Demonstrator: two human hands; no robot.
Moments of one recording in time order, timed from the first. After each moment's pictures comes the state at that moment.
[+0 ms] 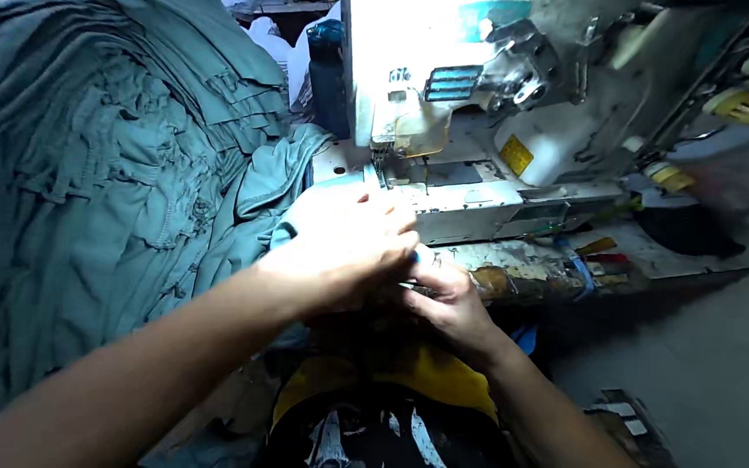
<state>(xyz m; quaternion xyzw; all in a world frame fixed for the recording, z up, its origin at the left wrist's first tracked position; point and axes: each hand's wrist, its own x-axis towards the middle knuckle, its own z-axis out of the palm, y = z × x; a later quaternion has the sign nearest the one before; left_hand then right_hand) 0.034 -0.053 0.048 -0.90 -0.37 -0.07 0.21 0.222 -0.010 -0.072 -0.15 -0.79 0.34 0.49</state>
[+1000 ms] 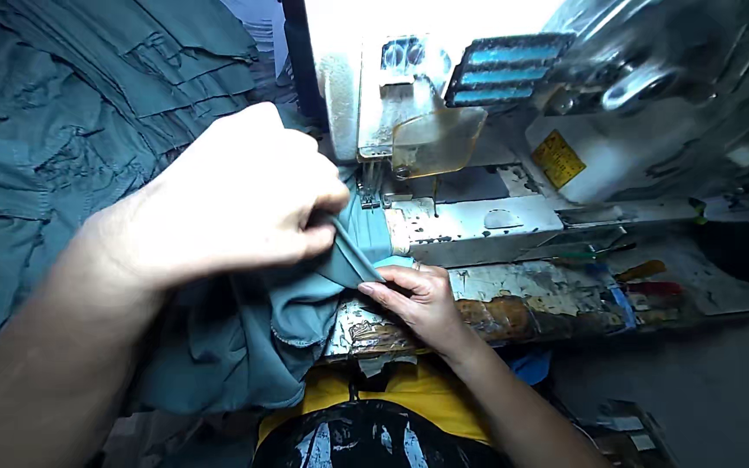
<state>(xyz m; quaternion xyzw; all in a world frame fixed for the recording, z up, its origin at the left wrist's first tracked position) -0.037 0.029 0.073 -0.91 -0.37 -0.09 0.16 0.191 0.049 -0.106 -0.18 -0.78 0.36 0.49</state>
